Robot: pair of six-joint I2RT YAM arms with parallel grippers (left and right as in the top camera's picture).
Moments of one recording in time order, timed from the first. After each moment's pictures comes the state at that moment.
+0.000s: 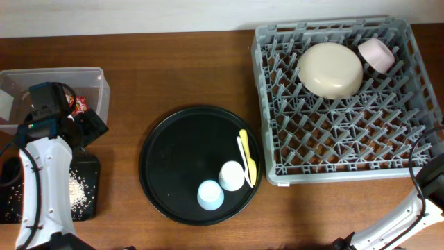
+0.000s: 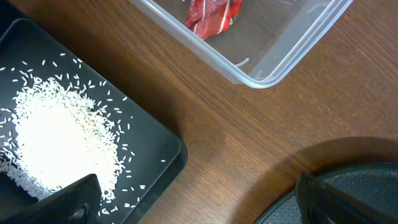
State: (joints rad) left arm 0.32 1.48 1.24 -0.92 -0.14 -0.34; right arm -0.80 2.24 1.99 -1.16 0.23 0.32
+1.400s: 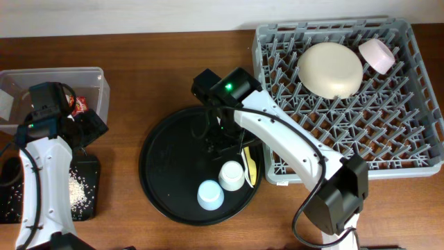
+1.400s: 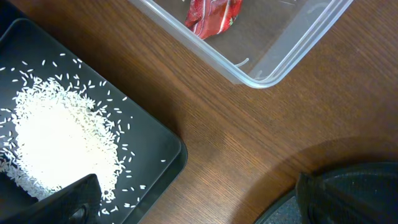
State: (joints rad) left arm 0.32 1.48 1.24 -0.92 -0.14 -0.34; right arm 0.71 2.02 1.99 -1.62 -0.02 0.40
